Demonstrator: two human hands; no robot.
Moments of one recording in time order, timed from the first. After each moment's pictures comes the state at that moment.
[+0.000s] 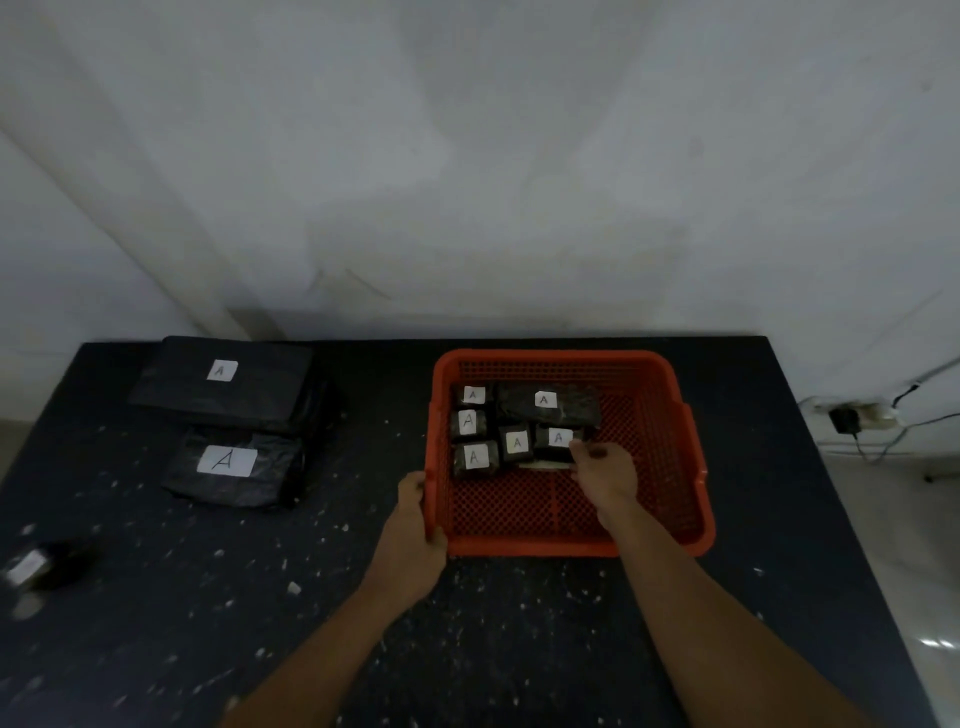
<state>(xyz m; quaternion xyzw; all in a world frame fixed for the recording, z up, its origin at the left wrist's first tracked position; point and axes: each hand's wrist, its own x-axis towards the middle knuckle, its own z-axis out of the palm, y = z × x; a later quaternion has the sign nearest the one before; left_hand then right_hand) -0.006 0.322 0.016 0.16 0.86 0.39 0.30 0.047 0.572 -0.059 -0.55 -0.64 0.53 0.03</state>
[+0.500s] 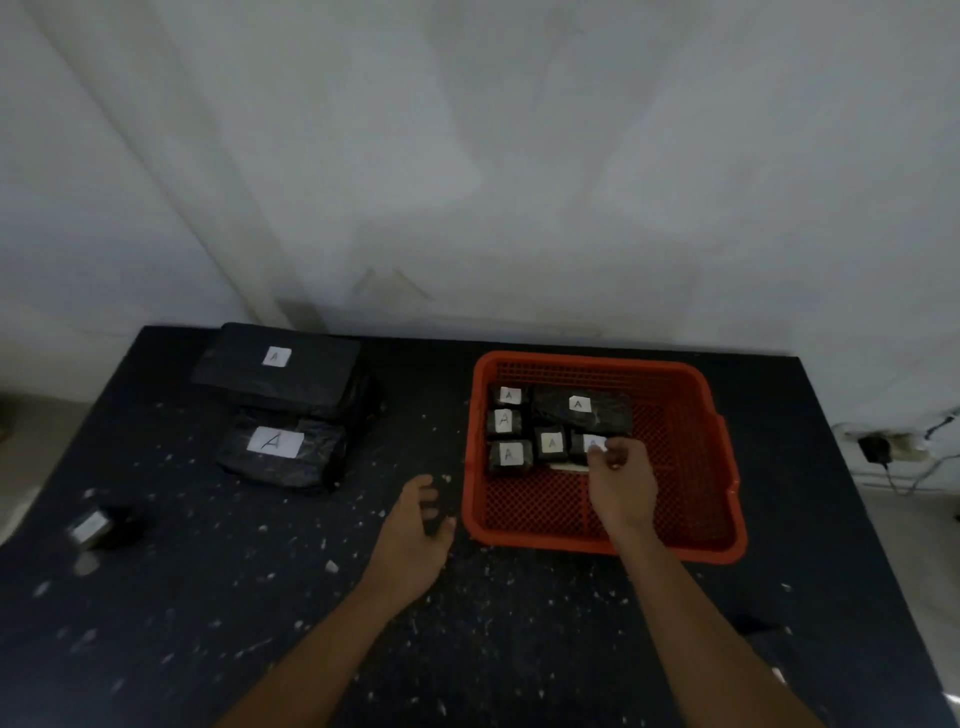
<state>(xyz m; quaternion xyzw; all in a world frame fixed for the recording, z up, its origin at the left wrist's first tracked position) -0.008 0.281 0.020 0.09 0.86 0.41 0.28 0.055 0.514 0.005 -0.49 -0.70 0.50 0.13</state>
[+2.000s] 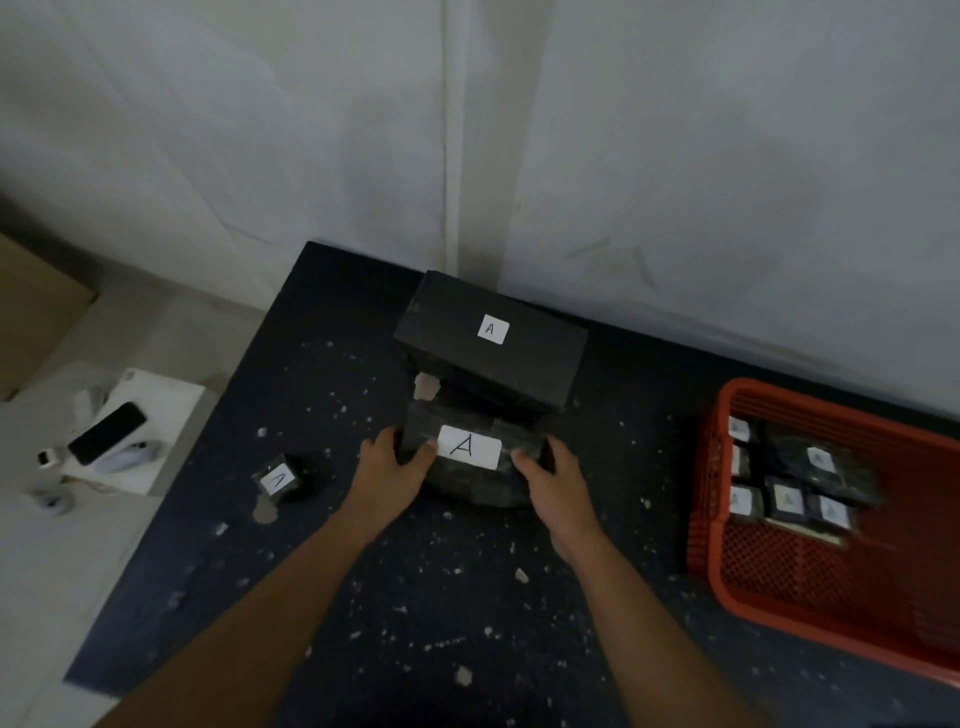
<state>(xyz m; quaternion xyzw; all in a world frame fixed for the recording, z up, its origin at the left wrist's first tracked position) -0.204 0.048 -0.030 -0.12 0.84 0.44 0.30 -0.136 0.238 -0.035 -0.41 -0.68 0.59 -0.13</state>
